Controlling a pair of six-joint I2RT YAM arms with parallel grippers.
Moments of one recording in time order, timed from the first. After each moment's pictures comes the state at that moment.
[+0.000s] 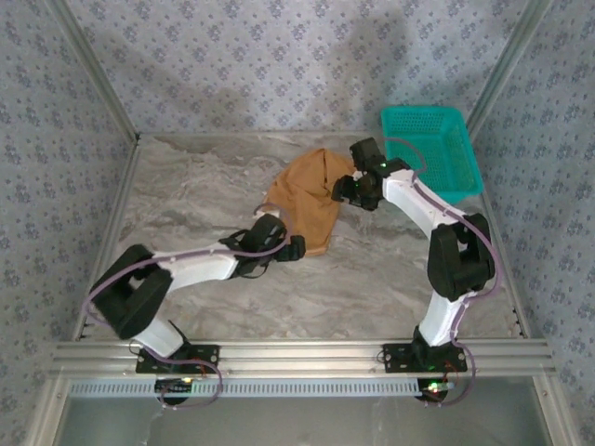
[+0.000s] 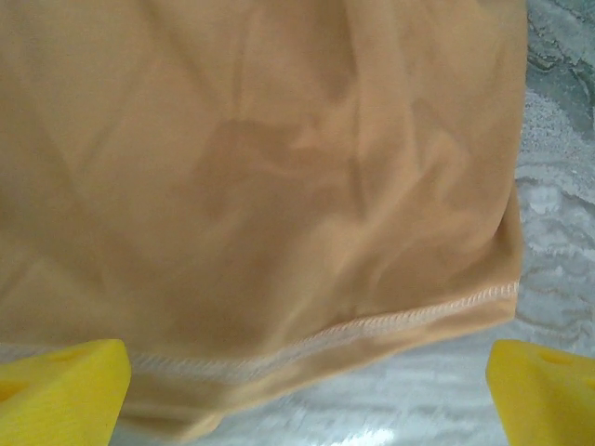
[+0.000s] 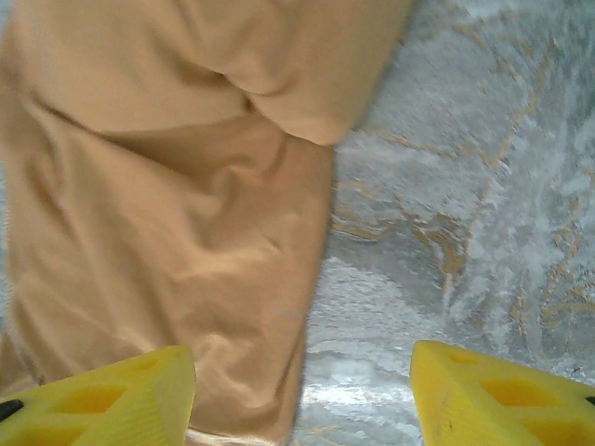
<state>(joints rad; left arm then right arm) -0.81 1.61 0.81 -0.06 -0.13 -0.74 0.36 1.79 1.42 -0.75 -0.12 0.57</state>
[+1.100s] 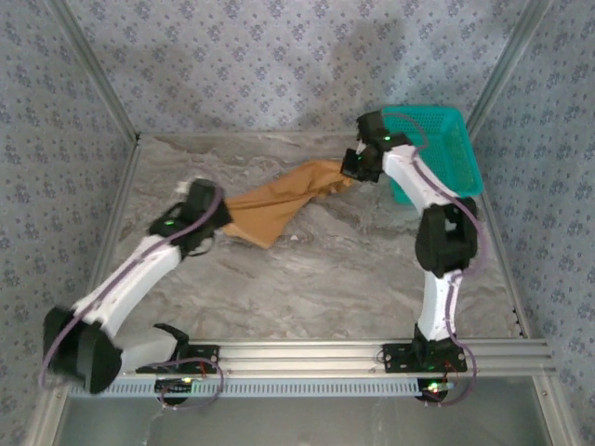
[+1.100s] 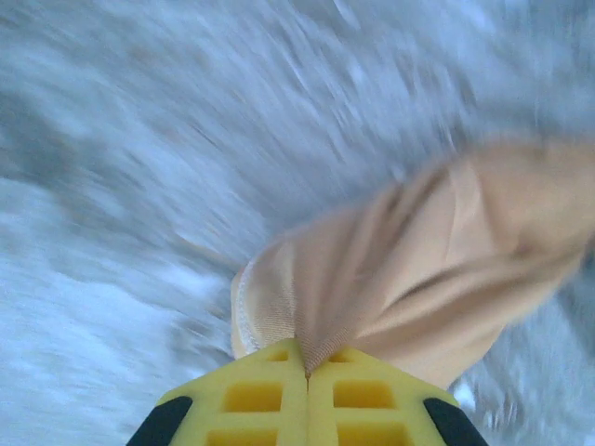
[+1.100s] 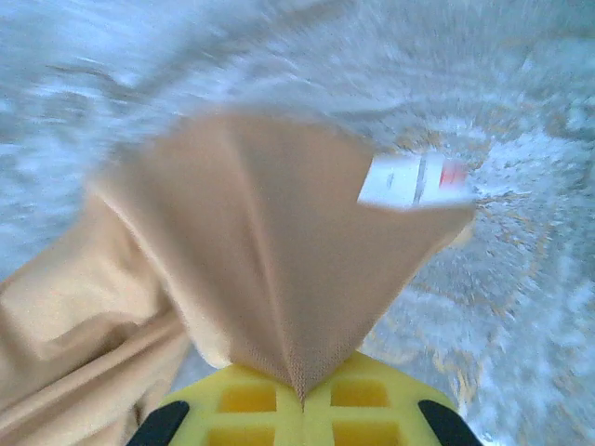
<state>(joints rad) -0.39 1.11 0.94 -0.56 -0.28 -0.73 0.27 1.93 1.78 -0.86 -0.17 0.50</state>
